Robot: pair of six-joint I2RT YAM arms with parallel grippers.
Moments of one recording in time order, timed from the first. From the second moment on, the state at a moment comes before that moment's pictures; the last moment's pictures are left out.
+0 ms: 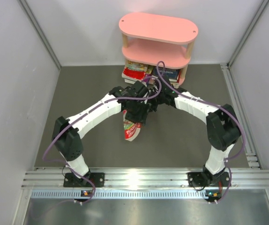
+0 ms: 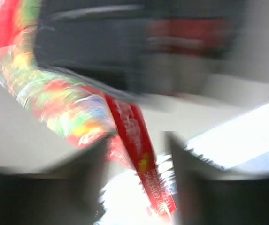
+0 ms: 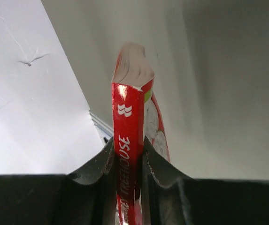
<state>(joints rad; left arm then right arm) -0.78 1.71 1.55 -1.01 0.07 -0.41 0.58 1.80 1.33 -0.35 -0.51 1.13</state>
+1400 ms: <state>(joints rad) -0.30 1.40 1.10 -0.15 0.70 -0.89 0.39 1.80 0.84 1.03 -0.42 1.86</state>
